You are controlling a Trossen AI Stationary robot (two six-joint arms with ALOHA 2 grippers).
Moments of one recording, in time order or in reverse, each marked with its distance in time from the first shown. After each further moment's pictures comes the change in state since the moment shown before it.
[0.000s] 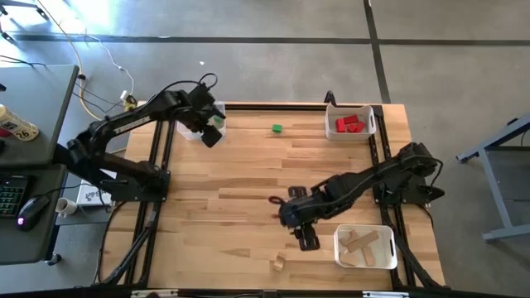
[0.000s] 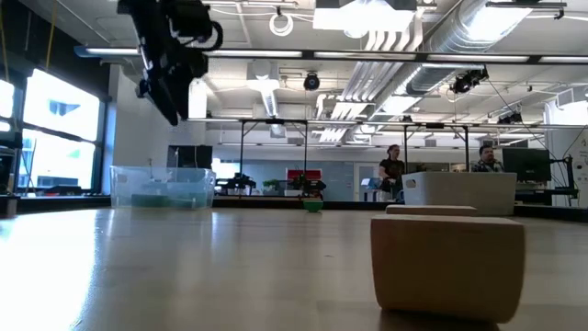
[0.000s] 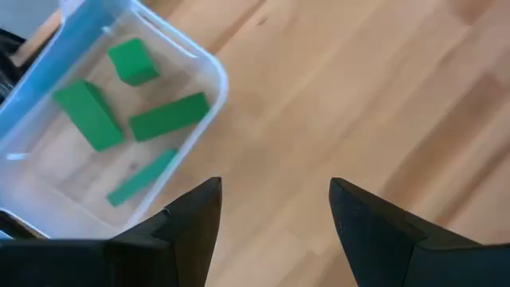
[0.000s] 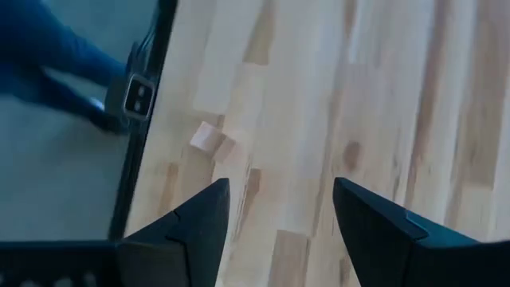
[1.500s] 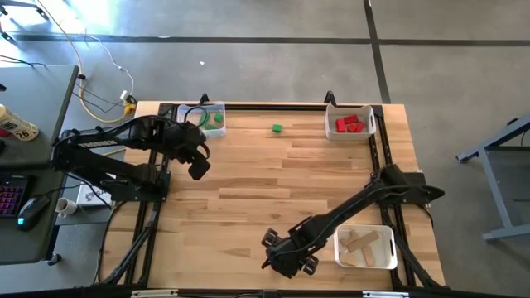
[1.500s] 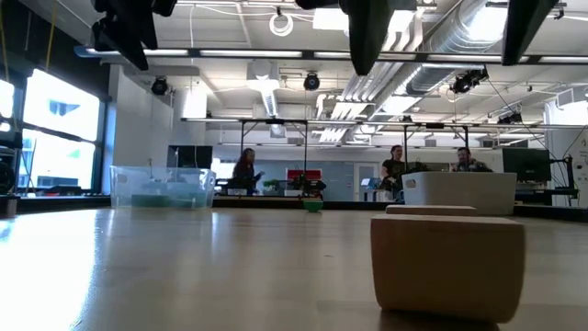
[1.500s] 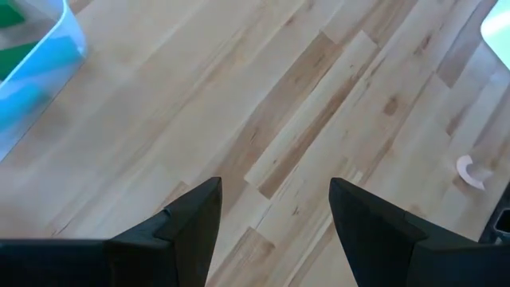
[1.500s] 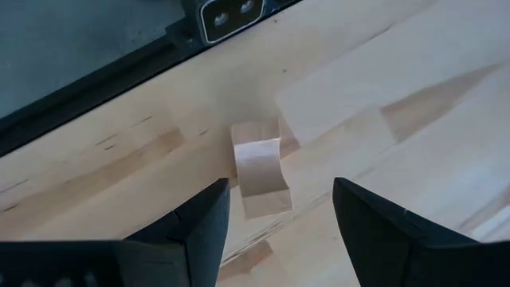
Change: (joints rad) left arm -0.542 -0.268 0.000 -0.121 -0.066 -0.507; right arm 0.124 0.314 0.000 0.239 -0.063 -0.780
